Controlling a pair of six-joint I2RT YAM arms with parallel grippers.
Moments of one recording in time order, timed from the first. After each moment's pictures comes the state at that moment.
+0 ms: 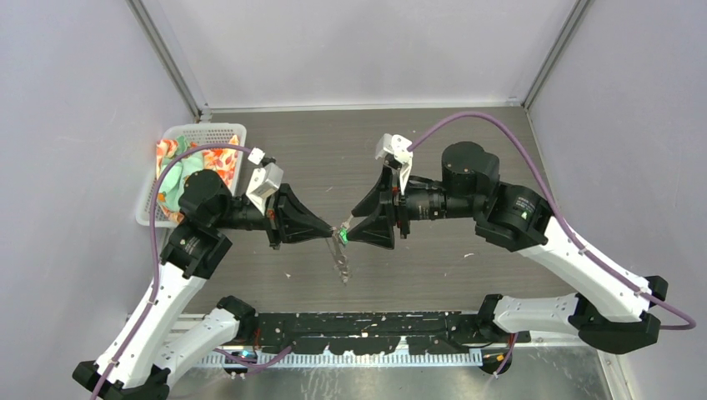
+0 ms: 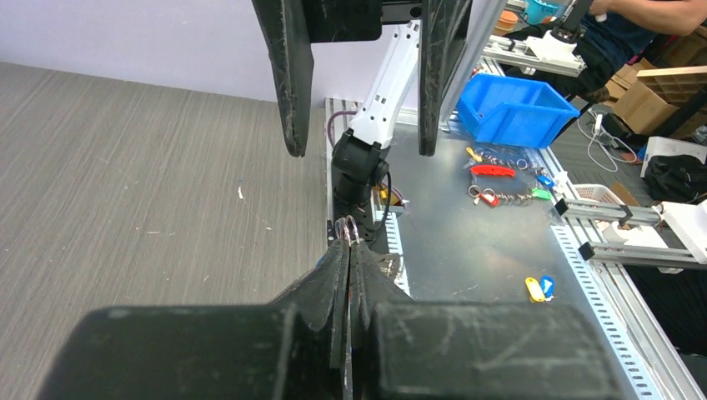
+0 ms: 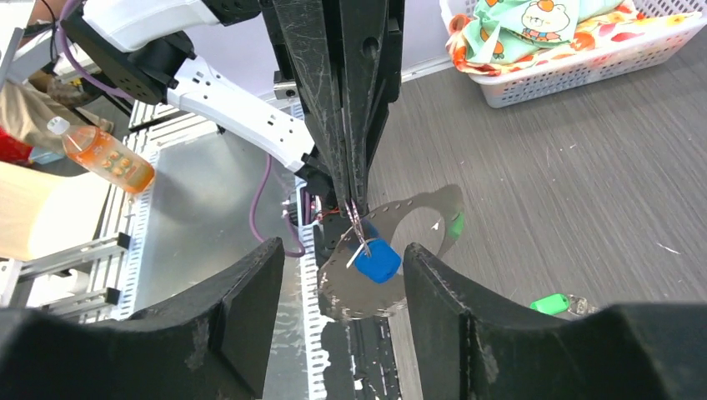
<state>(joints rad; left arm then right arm) -0.50 0.78 1.02 -0.16 1.13 -0.26 1.01 1.13 1.50 -0.57 -0.47 0.20</state>
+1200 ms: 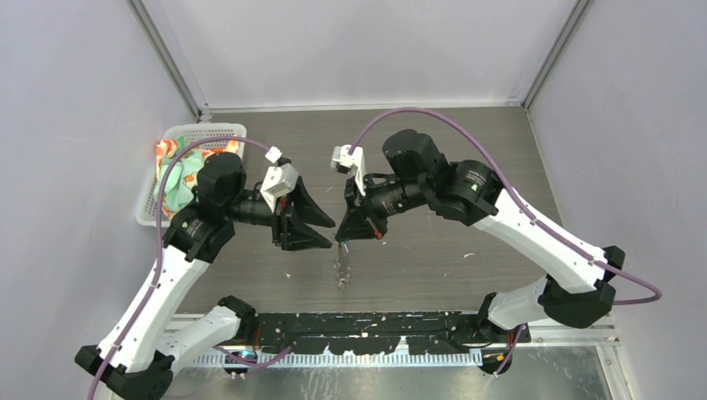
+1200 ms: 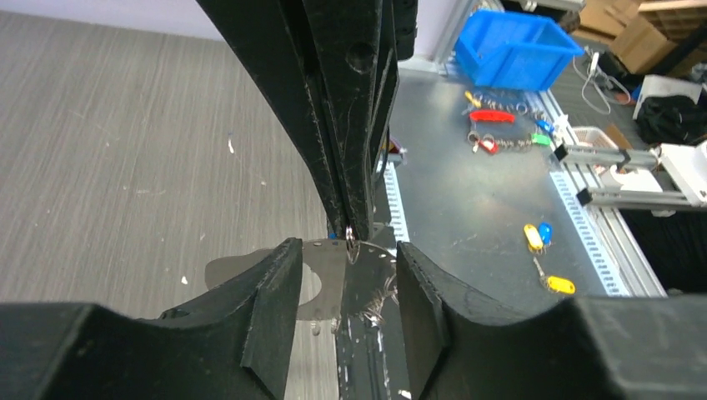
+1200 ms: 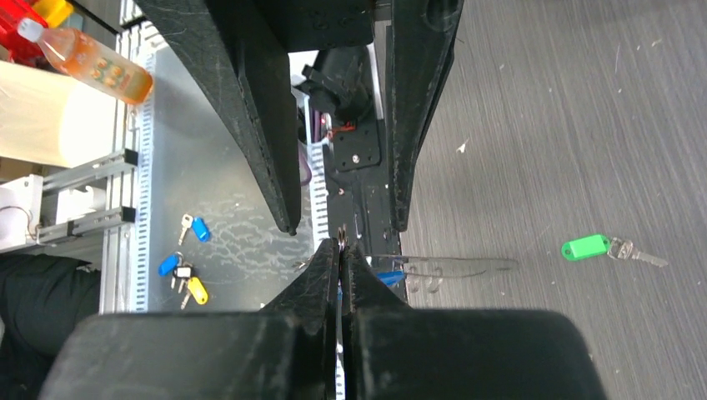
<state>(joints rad) -0.50 0.88 1.14 -0.48 1.18 0.02 1.01 1.37 1.69 -0.83 -0.57 0.09</state>
